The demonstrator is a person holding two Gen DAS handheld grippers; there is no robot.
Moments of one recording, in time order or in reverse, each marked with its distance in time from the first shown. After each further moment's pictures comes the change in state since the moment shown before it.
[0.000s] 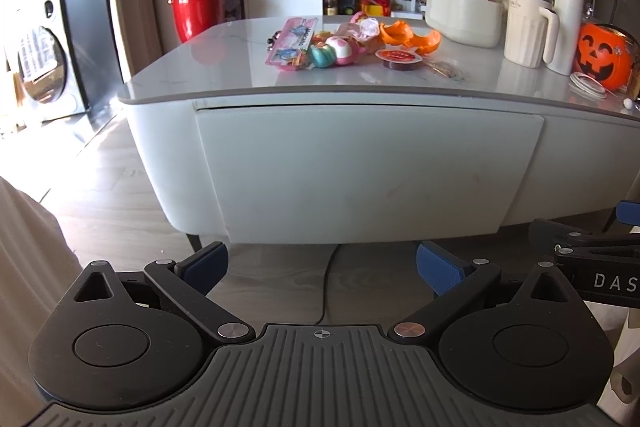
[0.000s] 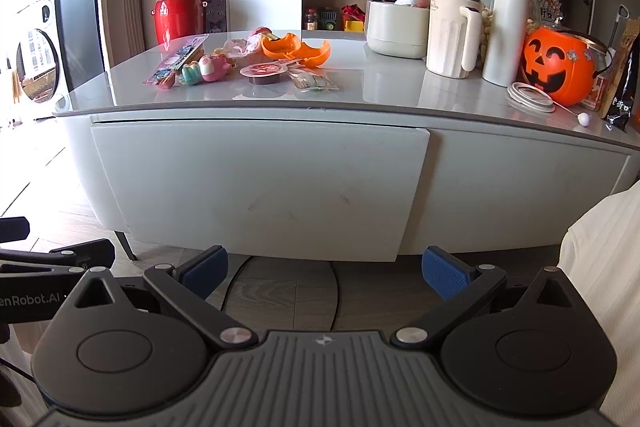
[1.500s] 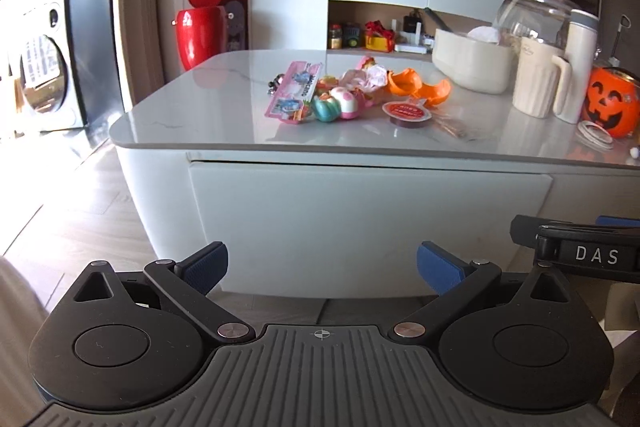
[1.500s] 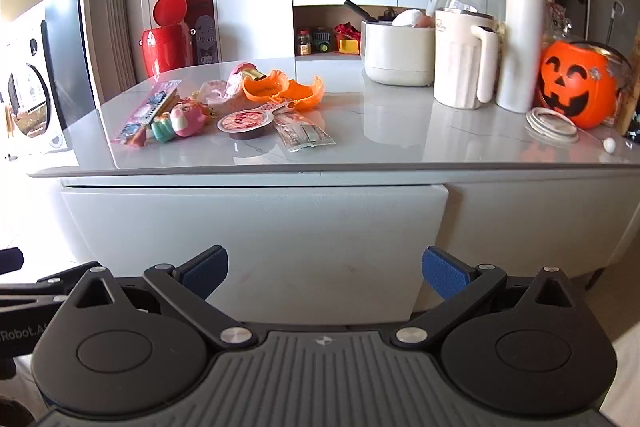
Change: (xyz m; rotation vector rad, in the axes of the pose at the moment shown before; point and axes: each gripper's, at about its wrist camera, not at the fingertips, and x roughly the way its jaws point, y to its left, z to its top) left arm 0.001 0.005 0.037 -0.042 -0.098 -0.015; right arm 0.048 -0.010 0.053 0.080 -0.045 0.033
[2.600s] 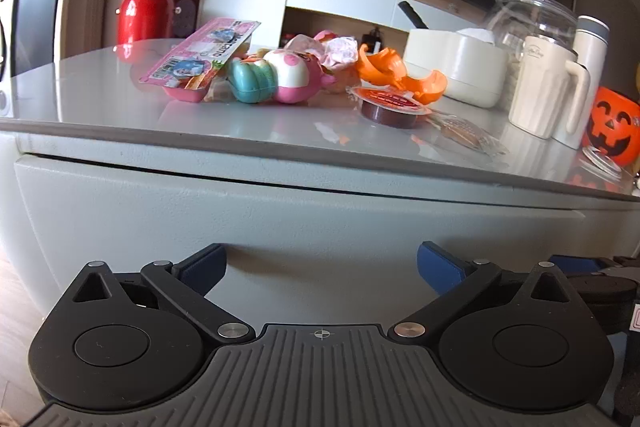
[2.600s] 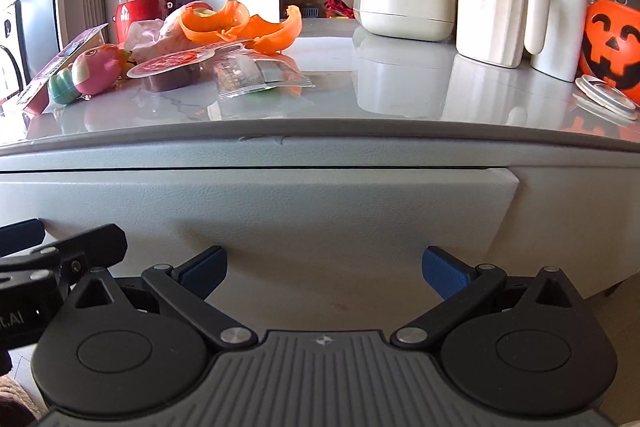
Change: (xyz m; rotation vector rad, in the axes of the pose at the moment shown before) left arm 0.176 -0.024 0.003 -0.079 -0.066 -0.171; right arm 0.147 -0.014 -0.007 -0.032 0.021 -0.069
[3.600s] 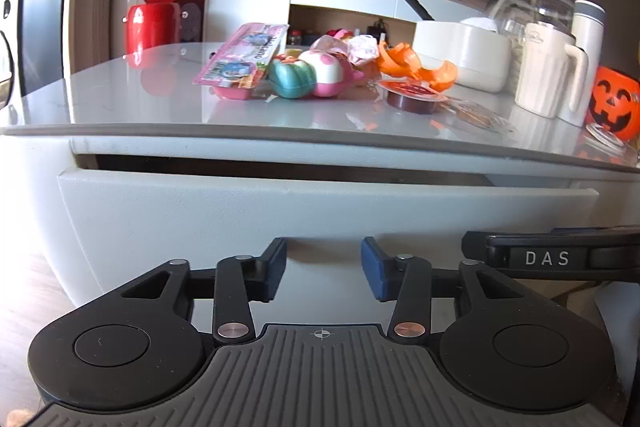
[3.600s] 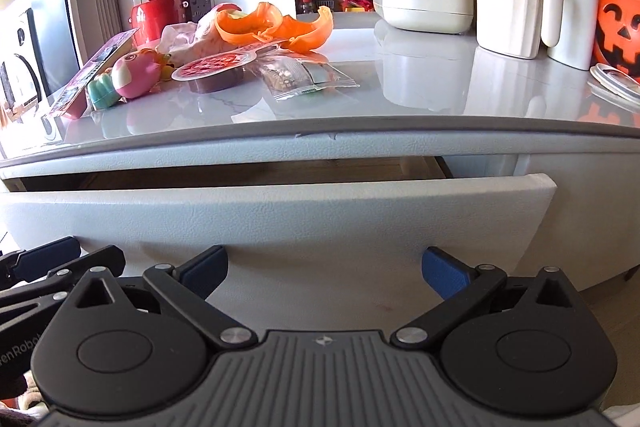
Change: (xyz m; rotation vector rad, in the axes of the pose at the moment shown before) left arm -0.029 0.025 -0.006 0.055 0.019 0.022; right arm -0.015 0.015 0.003 0.024 0.031 0.071
